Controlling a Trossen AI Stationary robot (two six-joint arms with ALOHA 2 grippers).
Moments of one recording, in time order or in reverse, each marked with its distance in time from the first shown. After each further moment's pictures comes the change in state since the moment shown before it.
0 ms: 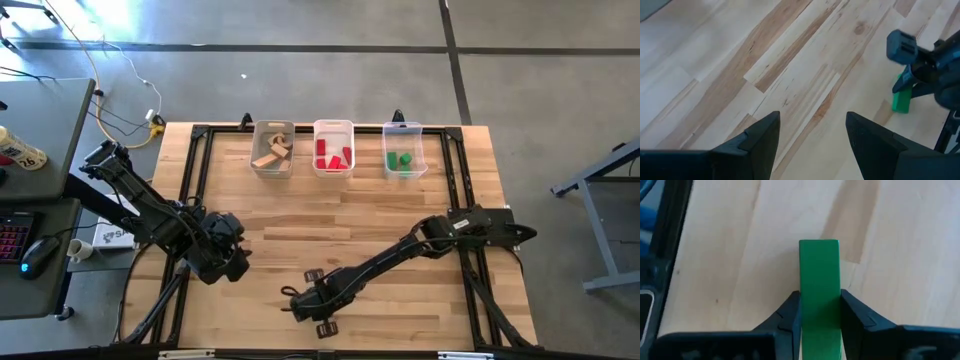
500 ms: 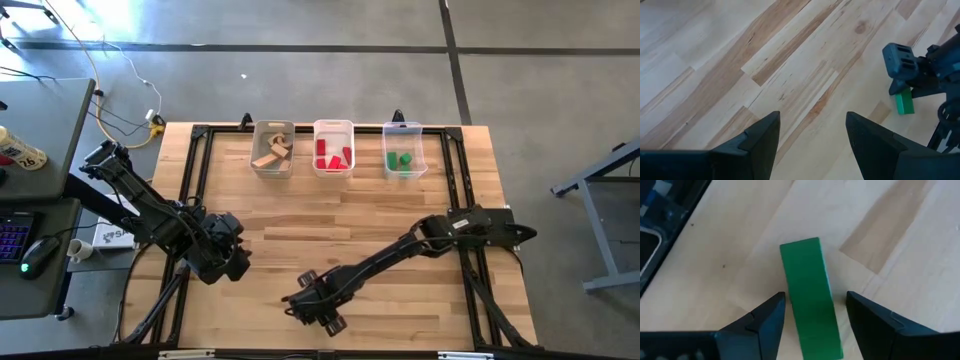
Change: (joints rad) left arm 0.000 0.000 0.000 0.000 0.020 -0.065; right arm -0.005 0.002 -0.001 0.006 -0.072 -0.312
